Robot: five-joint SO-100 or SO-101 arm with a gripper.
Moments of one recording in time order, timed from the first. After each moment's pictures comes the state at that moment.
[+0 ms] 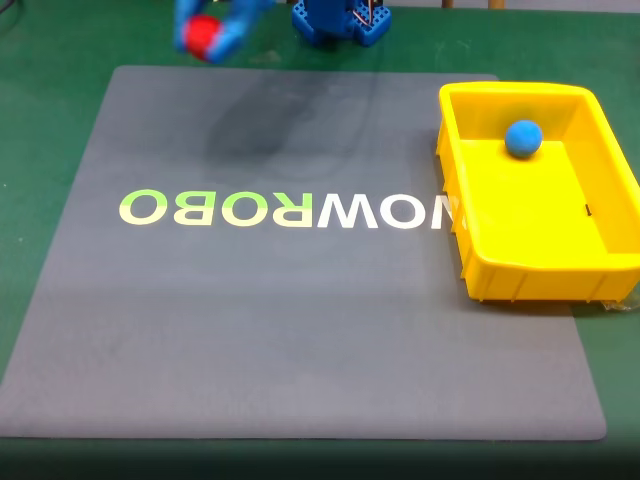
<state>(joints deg) 23.1 126.6 133.3 14.7 -88.3</state>
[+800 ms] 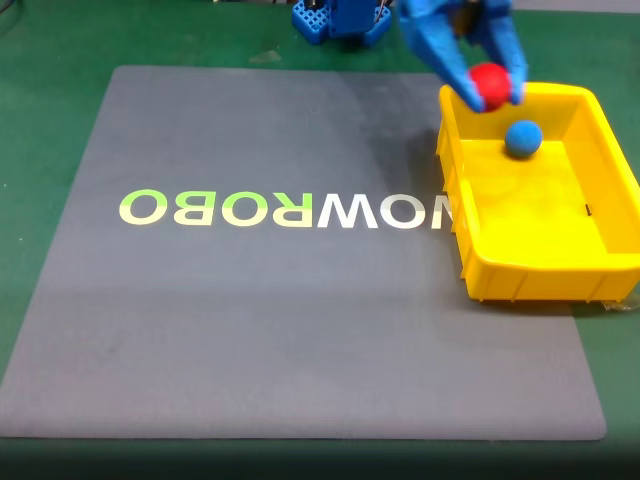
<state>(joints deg) -17.1 99.8 114.2 0.3 -80.2</state>
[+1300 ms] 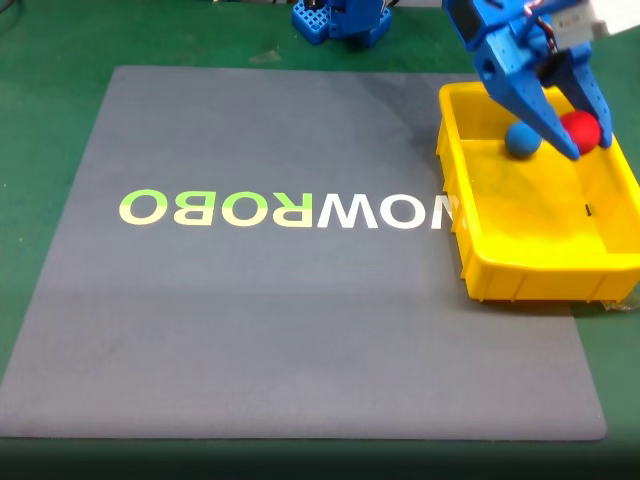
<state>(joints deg) -26.6 80.2 101.5 -4.8 -78.7</state>
